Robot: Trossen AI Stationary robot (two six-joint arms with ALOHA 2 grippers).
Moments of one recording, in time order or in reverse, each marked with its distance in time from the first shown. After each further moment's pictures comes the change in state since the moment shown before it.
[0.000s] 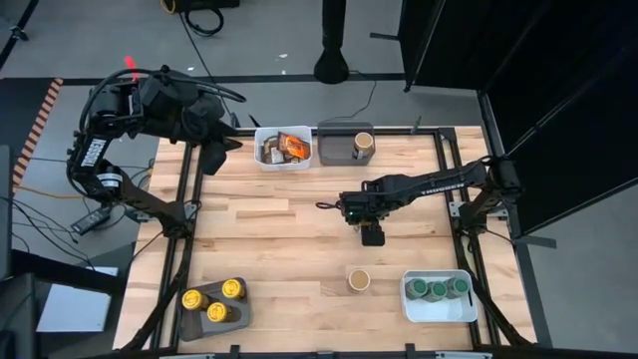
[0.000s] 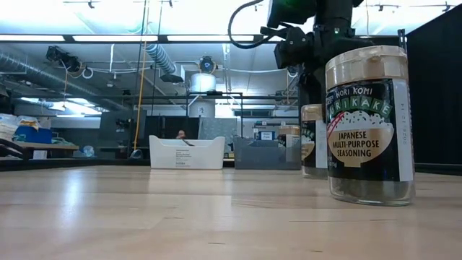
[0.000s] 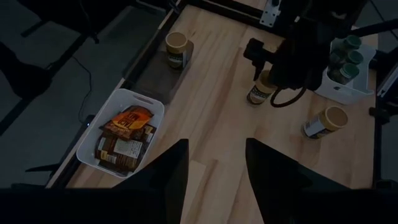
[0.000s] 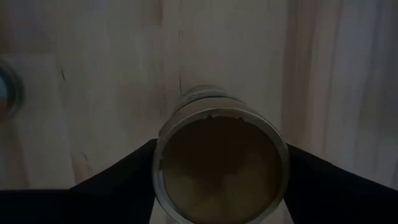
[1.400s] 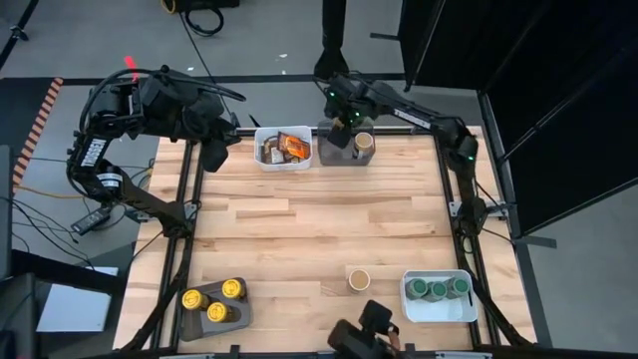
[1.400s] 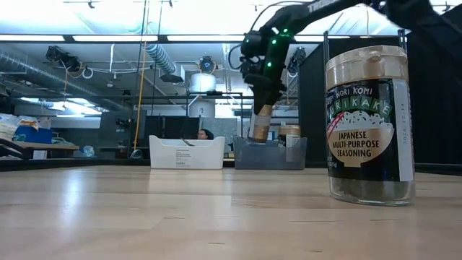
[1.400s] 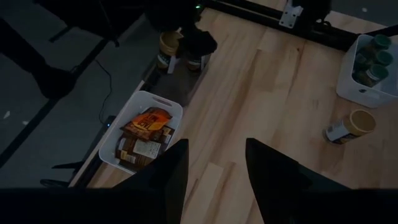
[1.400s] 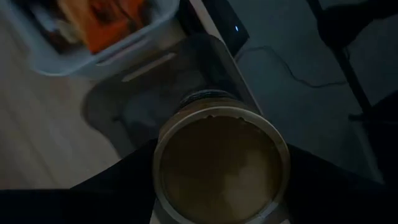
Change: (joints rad) left arm 0.000 0.000 0.000 0.000 -0.076 0.016; right arm -0.628 0.384 0.740 -0.084 0.036 -0.180
